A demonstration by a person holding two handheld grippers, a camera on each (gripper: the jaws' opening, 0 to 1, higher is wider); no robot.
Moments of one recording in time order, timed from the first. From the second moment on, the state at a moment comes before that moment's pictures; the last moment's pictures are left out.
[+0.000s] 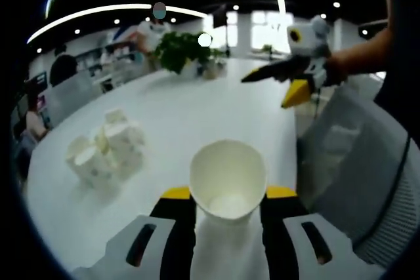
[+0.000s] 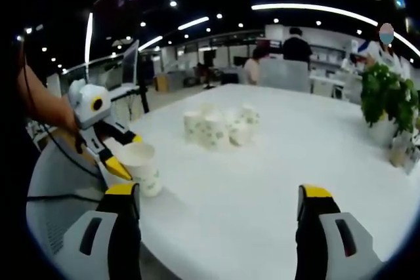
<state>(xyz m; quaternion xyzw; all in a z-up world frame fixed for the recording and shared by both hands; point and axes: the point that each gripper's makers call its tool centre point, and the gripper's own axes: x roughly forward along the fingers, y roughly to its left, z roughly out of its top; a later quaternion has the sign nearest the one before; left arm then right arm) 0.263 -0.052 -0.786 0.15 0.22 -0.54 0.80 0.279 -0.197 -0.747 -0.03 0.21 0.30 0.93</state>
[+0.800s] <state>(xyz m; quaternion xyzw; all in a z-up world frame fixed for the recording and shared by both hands) 0.262 -0.044 -0.805 0.17 0.24 -0.53 0.79 0.277 -0.193 -0.748 -0.03 0.22 0.30 0.93</state>
